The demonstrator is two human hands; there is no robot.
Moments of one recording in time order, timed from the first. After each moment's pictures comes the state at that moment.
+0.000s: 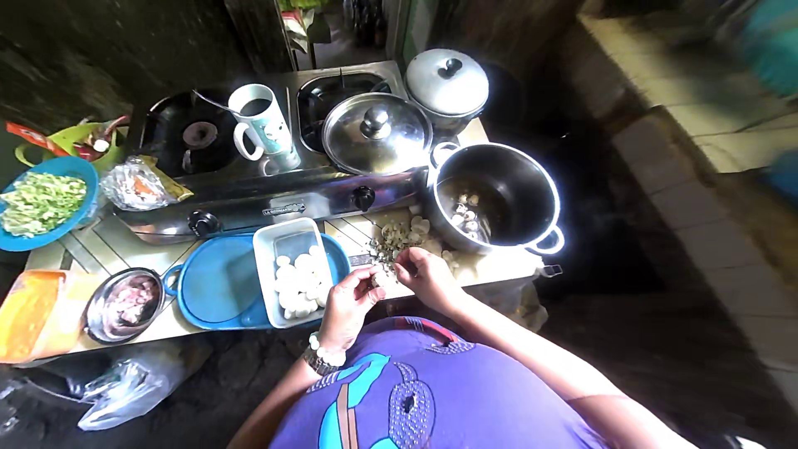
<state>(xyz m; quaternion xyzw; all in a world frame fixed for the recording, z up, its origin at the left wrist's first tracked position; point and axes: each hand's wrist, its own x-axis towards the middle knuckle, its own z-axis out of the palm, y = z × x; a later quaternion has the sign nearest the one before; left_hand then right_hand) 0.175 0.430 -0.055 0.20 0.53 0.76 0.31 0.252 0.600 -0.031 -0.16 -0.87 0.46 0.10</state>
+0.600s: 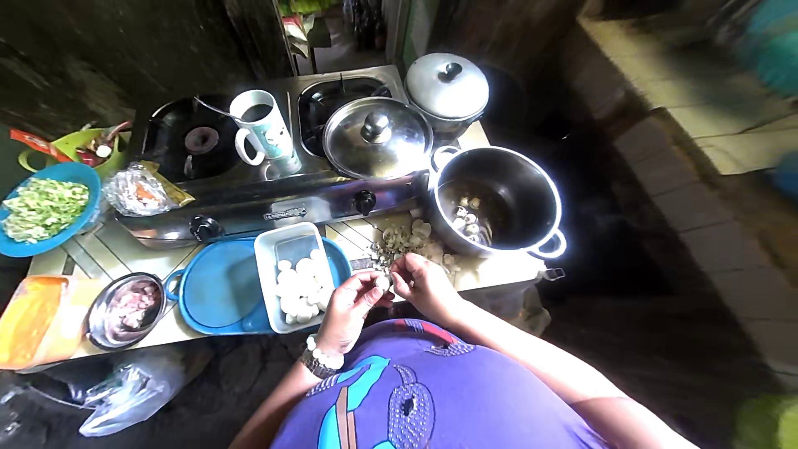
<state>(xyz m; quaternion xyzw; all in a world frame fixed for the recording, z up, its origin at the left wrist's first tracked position) 0.169 0.428 -0.045 0.17 0.50 0.75 0.38 0.250 0.592 -0.031 -0.08 -0.87 0.45 0.17</state>
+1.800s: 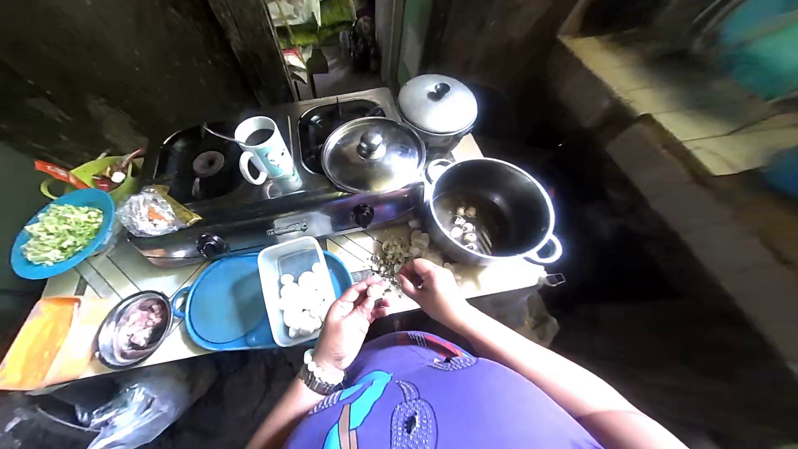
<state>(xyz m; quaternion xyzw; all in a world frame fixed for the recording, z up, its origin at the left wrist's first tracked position) 0.171 0.423 -0.036 0.13 0.46 0.78 0.41 0.256 0.601 -0.031 -0.17 -0.87 0.43 0.15</state>
